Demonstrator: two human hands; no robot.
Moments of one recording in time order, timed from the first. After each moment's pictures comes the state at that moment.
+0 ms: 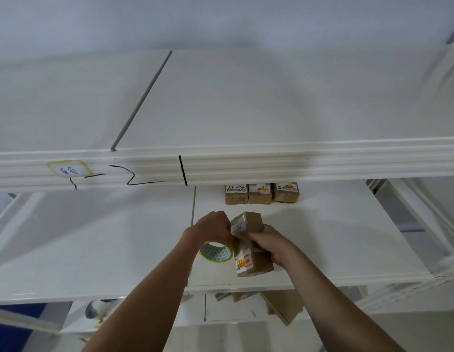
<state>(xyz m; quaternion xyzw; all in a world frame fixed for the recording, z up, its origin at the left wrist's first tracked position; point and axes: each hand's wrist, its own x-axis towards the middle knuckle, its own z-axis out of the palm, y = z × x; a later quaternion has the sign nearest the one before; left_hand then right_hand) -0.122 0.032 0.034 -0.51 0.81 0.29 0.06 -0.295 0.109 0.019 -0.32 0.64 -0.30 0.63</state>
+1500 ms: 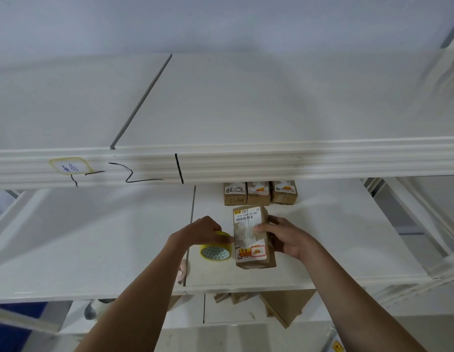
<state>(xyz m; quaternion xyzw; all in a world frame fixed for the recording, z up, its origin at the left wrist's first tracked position) -0.093 0.033 0.021 -0.51 0.75 0.41 0.03 -0.339 0.113 0.042 -0.32 0.58 -0.33 0.67</state>
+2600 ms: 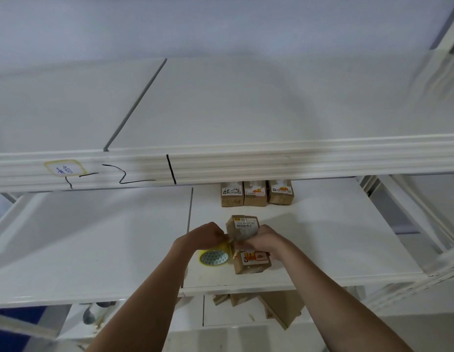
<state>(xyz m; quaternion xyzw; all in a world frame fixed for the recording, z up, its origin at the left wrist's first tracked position) -0.112 0.043 0.018 -0.51 0.78 0.36 0.07 -0.304 0.108 0.026 -0.43 0.71 -0.17 0.53</state>
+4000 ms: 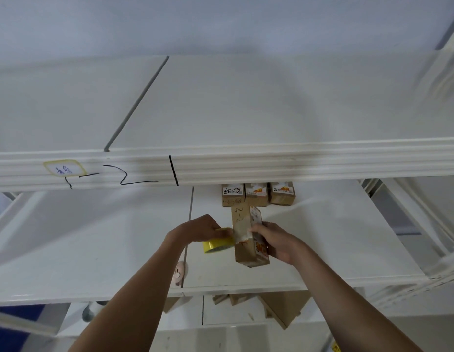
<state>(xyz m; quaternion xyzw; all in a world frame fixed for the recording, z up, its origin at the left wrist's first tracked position) -0.101 0.027 0.029 -0.51 0.76 0.39 0.05 -0.322 0.117 0.039 -0.34 0.58 -0.31 0.67</state>
